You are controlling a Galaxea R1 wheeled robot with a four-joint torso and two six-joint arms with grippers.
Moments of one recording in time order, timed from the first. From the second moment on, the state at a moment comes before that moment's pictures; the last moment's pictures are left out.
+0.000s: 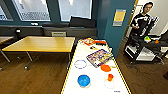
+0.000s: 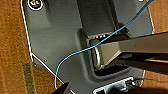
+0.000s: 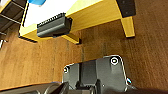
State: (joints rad) left arm 1.47 3.08 -2.79 0.08 -0.02 0.00; right arm -1.48 1.71 -1.12 -0.11 0.46 0.03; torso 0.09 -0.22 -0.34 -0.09
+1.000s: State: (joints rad) left arm 1.47 3.08 -2.79 0.08 -0.02 0.00; right arm -0.76 1.62 -1.03 0.09 -0.05 0.04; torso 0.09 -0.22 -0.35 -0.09
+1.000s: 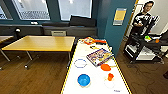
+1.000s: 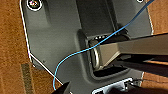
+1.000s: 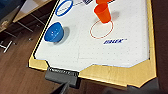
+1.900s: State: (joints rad) left arm 1.45 3.08 -2.79 0.07 -0.03 0.00; right arm -0.29 1.71 -1.18 0.13 -0.44 0.27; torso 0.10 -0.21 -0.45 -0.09
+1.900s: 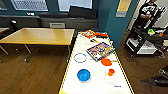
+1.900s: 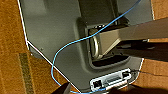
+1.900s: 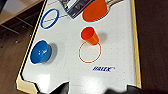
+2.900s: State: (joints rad) left arm 1.44 3.08 -2.79 0.05 -0.03 0.00; right arm -0.27 1.97 -1.57 0.13 -0.41 0.34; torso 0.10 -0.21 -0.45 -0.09
